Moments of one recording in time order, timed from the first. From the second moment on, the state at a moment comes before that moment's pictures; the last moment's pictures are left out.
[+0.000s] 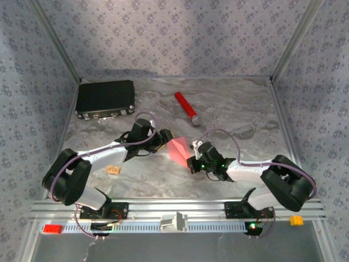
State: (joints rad) left arm -0.63 1.46 0.69 0.09 0.32 -1.12; right arm 0.78 1.38 0.39 0.26 -0.14 0.44
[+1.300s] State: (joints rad) left arm -0.68 1.67 0.76 0.20 0.43 -1.12; right arm 0.63 1.60 0.26 0.74 -0.50 0.83
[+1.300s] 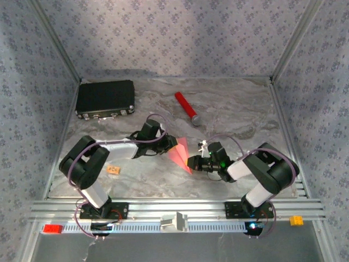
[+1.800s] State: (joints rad) left arm -0.69 1.73 0.75 0.21 0.40 -1.13; right arm 0.62 1.64 0.24 0.84 -0.51 0.89
